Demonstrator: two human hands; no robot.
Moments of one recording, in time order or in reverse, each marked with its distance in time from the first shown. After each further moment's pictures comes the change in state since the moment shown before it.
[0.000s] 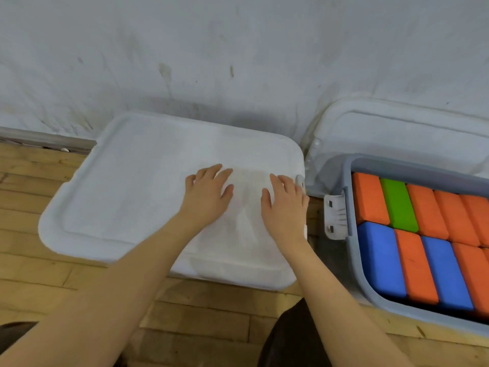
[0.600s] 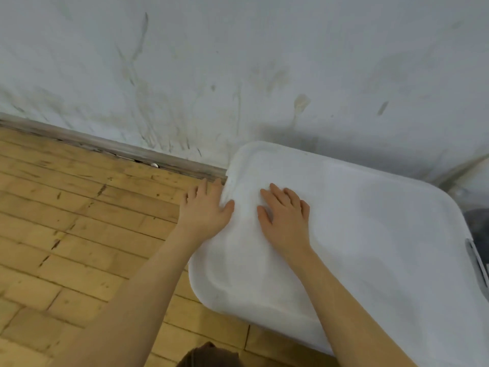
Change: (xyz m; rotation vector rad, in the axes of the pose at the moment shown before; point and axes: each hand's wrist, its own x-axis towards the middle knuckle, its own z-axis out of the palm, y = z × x) left_hand 0.005 -0.288 -0.071 0.044 -0.045 -0.358; right_hand 0.041 -0.247 0.152 0.003 -0.147 -0.285
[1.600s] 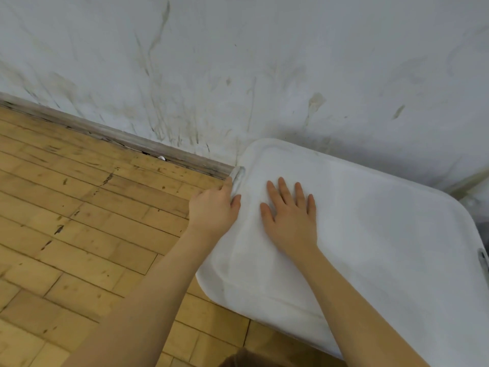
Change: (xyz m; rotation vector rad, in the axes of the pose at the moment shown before) left_hand -0.014 0.003 0.007 0.086 0.272 0.086; right_hand 0.001 -0.002 0.010 -0.220 -0.138 0.003
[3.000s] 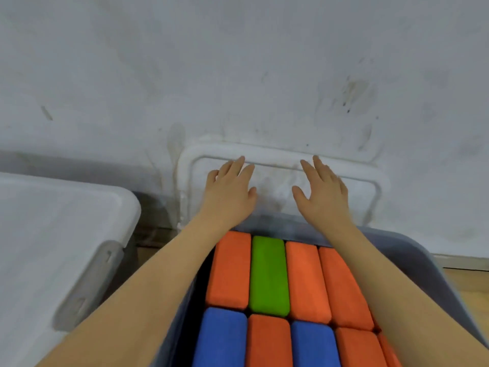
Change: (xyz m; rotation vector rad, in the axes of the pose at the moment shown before) left_hand 0.001 0.672 0.088 -0.168 0.076 0.460; right_hand -0.108 0.671 -0.172 0.062 0.465 0.235
